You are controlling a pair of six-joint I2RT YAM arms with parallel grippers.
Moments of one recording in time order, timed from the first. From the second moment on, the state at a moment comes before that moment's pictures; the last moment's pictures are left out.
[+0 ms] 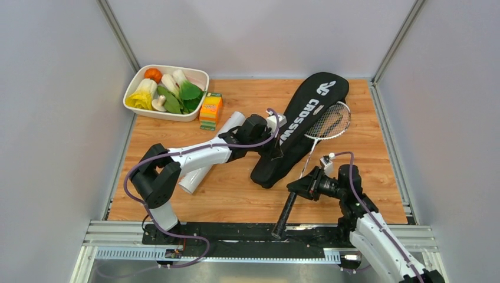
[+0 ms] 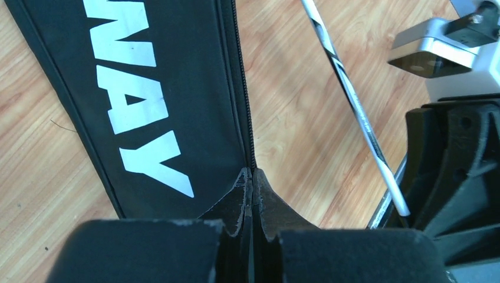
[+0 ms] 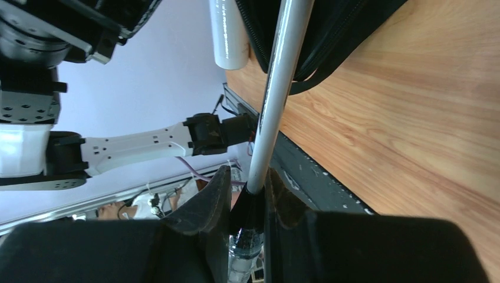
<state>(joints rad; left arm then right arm) -0.85 1.73 1.17 -0.05 0.30 -0.32 0.29 0.51 0.13 -0.02 -0.78 1.28</state>
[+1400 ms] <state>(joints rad) -0.85 1.64 0.91 0.23 0.50 -0.45 0.24 1.34 0.40 0.38 -0.53 0.99</state>
